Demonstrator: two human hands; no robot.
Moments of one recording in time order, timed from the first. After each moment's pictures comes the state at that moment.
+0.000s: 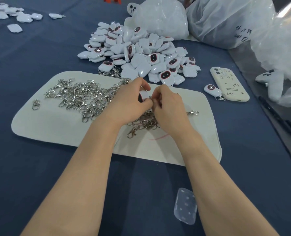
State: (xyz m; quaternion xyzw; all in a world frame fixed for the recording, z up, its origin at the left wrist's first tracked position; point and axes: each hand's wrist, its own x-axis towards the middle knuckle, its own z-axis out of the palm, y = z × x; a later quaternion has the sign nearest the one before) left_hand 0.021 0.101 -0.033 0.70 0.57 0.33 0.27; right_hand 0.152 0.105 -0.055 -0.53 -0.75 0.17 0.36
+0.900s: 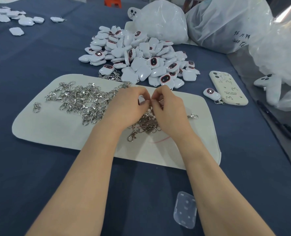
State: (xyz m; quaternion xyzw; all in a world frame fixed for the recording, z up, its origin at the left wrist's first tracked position) left_hand 0.020 0.102 -0.034 0.71 0.60 0.29 0.20; right_hand 0.151 0.105 -0.051 -0.52 -0.72 0.21 0.40
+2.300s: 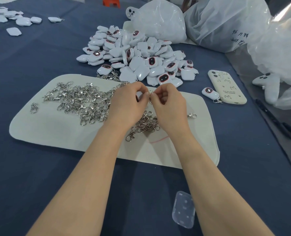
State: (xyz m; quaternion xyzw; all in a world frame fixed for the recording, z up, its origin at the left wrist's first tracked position) left_hand 0.032 0.104 -0.041 0.66 0.61 0.40 0.18; right_hand 0.145 0.105 -0.047 -0.56 -0.63 0.25 0.48
